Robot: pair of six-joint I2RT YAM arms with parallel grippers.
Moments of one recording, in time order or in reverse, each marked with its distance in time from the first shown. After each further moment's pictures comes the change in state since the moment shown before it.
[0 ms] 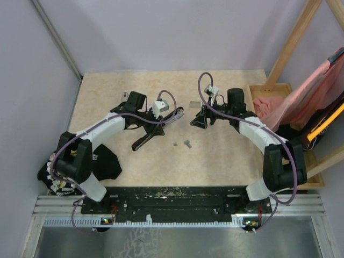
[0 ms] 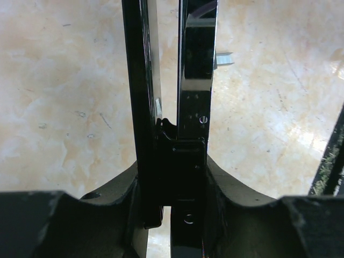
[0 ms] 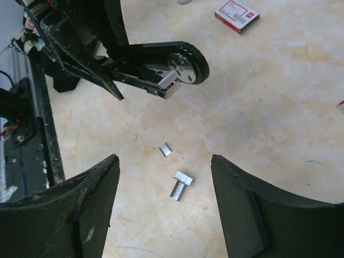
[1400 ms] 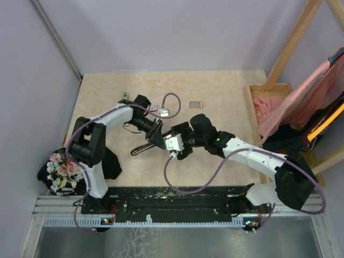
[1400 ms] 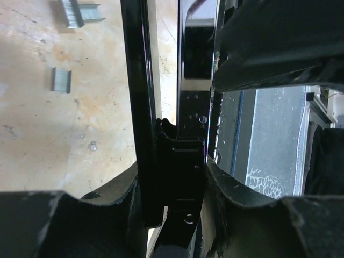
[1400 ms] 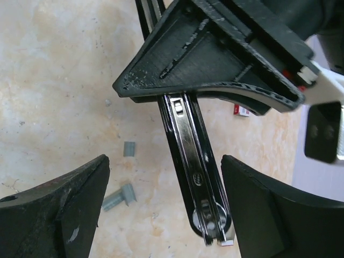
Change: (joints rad) left arm 0.047 0.246 0.193 -0.531 0.460 0.173; right arm 0.549 -0.202 -0.114 -0.126 0.515 -1.064
